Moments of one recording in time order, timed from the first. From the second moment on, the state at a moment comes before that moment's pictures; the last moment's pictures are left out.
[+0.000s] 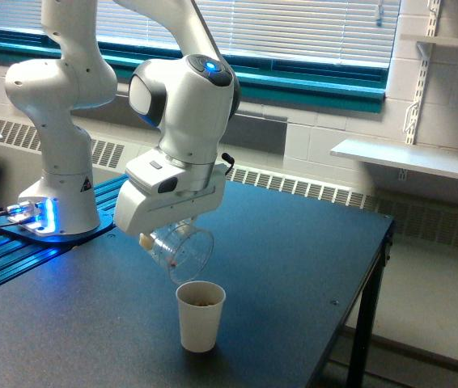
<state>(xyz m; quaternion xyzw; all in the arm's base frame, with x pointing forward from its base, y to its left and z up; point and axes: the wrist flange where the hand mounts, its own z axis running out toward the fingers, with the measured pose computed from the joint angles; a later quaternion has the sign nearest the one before) 0.448 -0.235 0.263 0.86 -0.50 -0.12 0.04</state>
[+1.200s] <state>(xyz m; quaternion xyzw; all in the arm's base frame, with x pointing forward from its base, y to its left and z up) 0.453 -0.252 0.263 0.86 -0.50 -0.09 0.05</state>
